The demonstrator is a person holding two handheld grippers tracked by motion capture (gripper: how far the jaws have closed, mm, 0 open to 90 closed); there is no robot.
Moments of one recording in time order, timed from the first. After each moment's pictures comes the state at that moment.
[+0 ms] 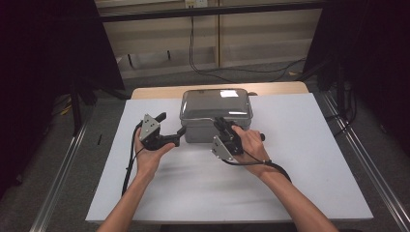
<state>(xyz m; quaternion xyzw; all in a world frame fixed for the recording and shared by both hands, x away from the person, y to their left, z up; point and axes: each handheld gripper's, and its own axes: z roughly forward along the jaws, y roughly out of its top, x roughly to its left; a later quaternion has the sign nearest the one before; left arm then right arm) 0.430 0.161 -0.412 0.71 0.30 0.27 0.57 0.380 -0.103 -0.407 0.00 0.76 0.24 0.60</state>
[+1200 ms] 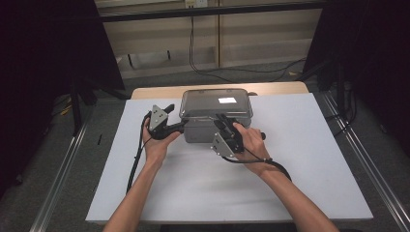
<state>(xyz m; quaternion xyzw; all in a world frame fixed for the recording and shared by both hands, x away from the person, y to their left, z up) 0.465 0.146 -0.417 0.72 0.28 0.31 0.56 0.382 -0.105 -0.400 0.01 0.76 0.25 0.60</state>
